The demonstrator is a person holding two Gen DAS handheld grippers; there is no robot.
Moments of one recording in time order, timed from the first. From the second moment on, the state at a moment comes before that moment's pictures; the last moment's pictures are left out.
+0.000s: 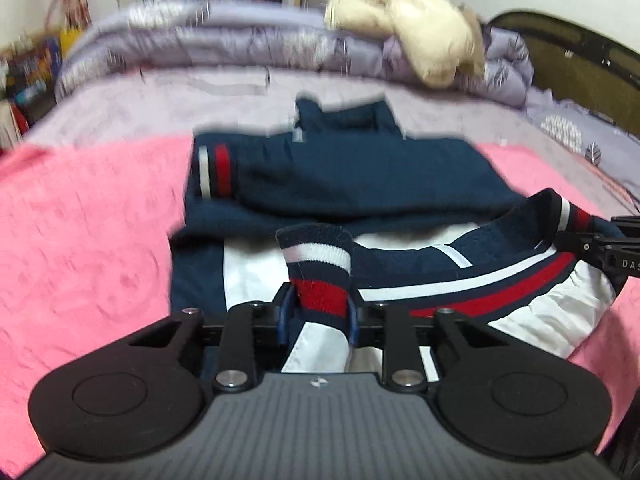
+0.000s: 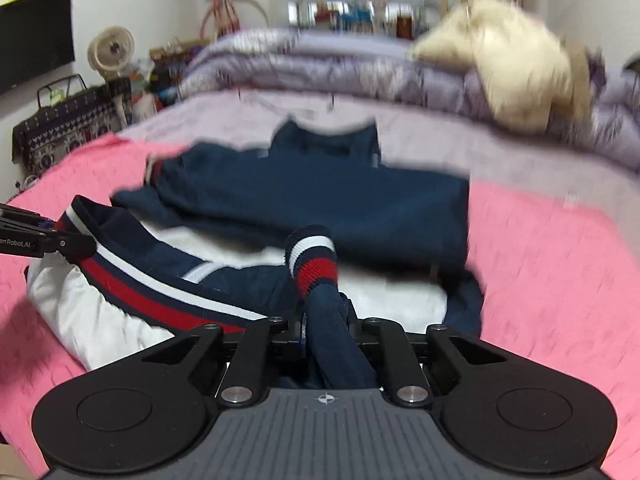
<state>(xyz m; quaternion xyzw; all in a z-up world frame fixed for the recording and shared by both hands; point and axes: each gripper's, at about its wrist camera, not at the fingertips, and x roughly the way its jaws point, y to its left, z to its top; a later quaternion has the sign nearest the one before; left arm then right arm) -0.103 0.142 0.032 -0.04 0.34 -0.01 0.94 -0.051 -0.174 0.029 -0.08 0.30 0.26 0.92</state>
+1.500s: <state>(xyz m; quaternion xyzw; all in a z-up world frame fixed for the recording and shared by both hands) 0.030 0.183 0.002 0.01 0.30 0.21 0.93 0.216 -0.006 -0.011 -0.03 0.34 0.23 0.91</state>
